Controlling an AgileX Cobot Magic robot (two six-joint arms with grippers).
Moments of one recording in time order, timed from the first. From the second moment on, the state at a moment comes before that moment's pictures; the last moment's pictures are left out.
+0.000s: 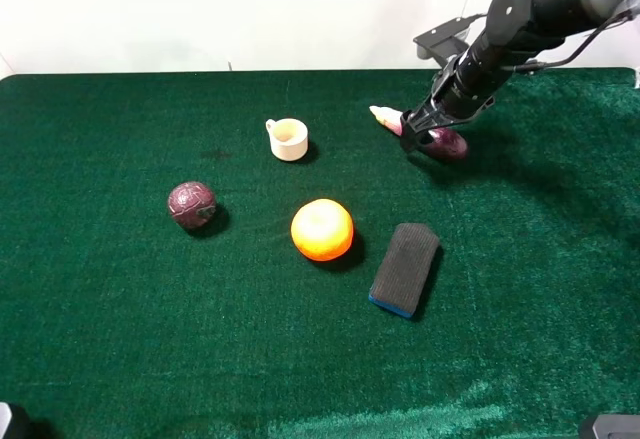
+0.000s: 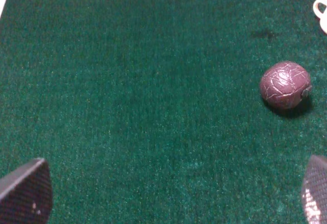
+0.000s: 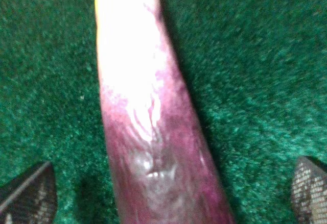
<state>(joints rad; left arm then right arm) 0.03 -0.01 -0.50 0.02 1.06 0.04 0.28 2.11 -1.29 0.17 0.44 -0.55</state>
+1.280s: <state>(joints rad) 0.03 -0.01 -0.50 0.02 1.06 0.04 0.28 2.11 -1.29 0.12 0.47 -0.55</state>
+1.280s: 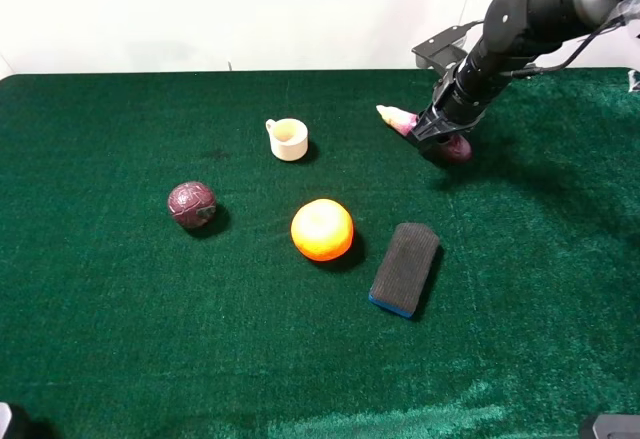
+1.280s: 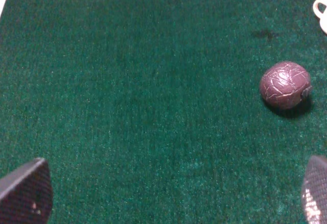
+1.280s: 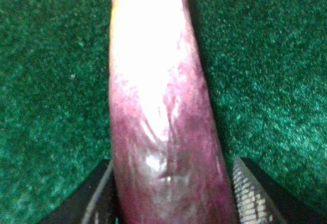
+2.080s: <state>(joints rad) 0.03 -0.01 -0.50 0.02 1.06 0.04 0.40 1.90 -1.37 0.11 0.79 -0.36</state>
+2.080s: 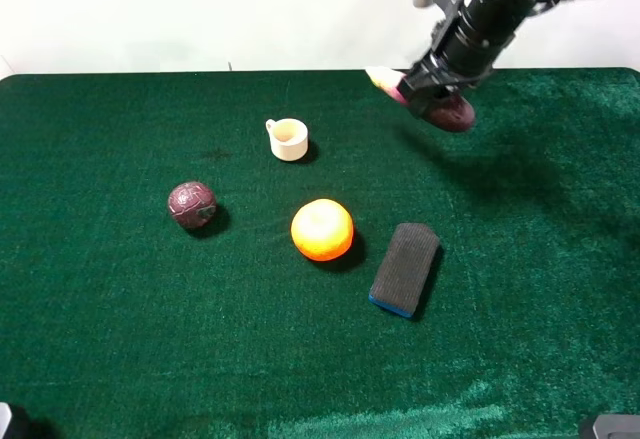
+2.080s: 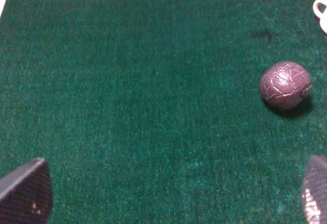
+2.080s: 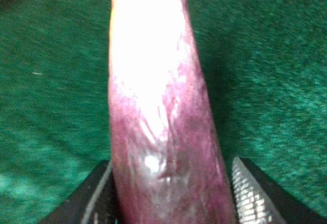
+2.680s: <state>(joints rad) 0.03 -0.01 -0.50 0.02 1.06 0.04 0.65 1.90 -1.57 0.07 1.02 -0.17</state>
